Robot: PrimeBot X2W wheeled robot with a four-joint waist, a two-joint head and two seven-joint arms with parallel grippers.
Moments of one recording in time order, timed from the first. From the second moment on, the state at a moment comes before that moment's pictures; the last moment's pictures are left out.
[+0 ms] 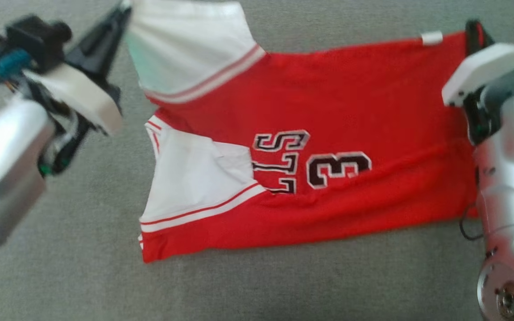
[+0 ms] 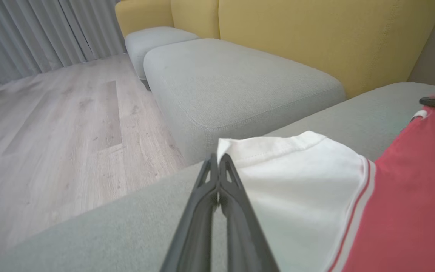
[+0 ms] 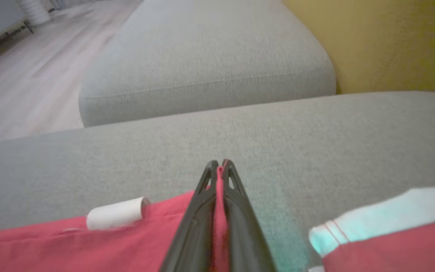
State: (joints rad) left arm -1.02 0.64 -1.06 0.34 -0.91 0.03 -0.08; right arm -0.89 -0.09 -0.27 0.90 -0.07 0.13 0.06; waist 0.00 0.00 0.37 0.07
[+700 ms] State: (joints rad) left arm -1.30 0.50 -1.06 0.75 -0.74 -0.09 -0.24; right arm -0.99 -0.11 -0.04 0.86 0.23 0.13 -0.06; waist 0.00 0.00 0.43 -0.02
